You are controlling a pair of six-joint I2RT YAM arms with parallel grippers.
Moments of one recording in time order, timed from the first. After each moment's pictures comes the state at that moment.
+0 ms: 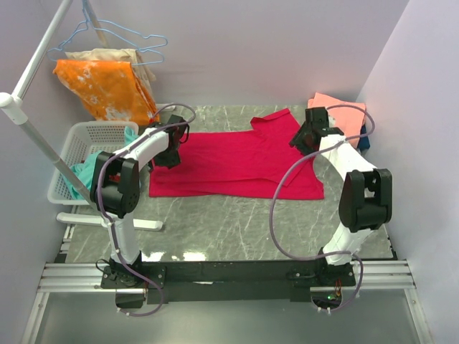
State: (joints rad) left arm -0.31 1.95 1.51 -0.94 -0.54 -0.68; right arm 0.09 1.73 1.32 -0.50 0.12 0.70
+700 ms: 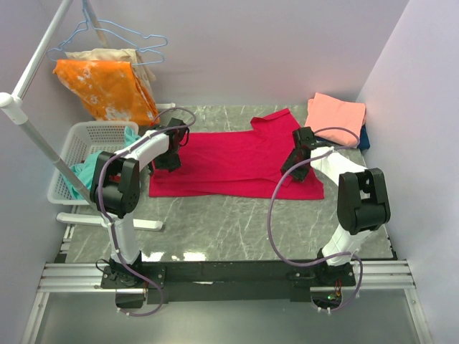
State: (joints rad) left arm -0.31 1.95 1.46 -0.92 -0.52 -0.67; right arm 0.17 1.71 1.11 -0.57 0.07 0.75
